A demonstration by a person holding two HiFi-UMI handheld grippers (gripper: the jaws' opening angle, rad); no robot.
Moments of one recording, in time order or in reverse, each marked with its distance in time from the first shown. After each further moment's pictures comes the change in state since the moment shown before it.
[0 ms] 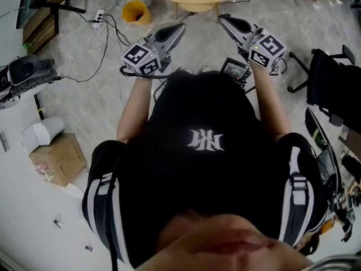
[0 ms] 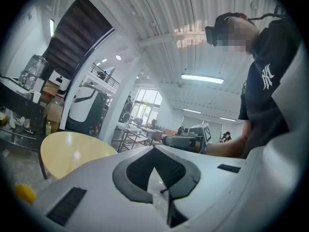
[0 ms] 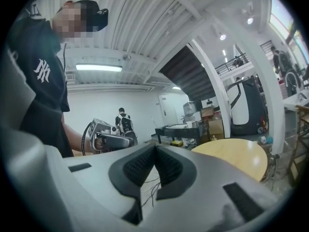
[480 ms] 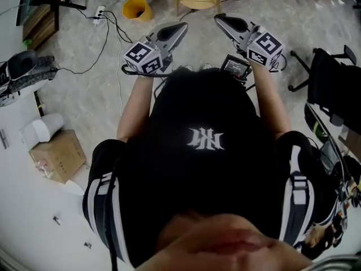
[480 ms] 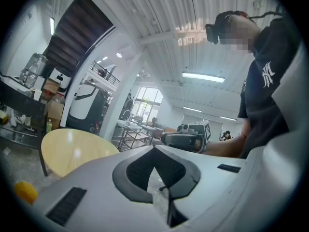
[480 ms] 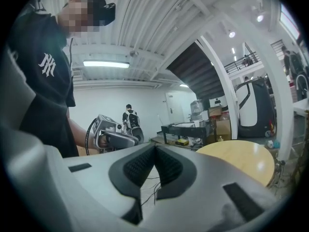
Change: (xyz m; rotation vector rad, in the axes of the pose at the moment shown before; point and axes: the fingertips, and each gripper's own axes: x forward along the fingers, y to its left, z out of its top) left arm 0.000 -0.005 -0.012 -0.008 0.027 0.005; right arm 0.010 0.018 -0.007 -0.055 0.033 0.075
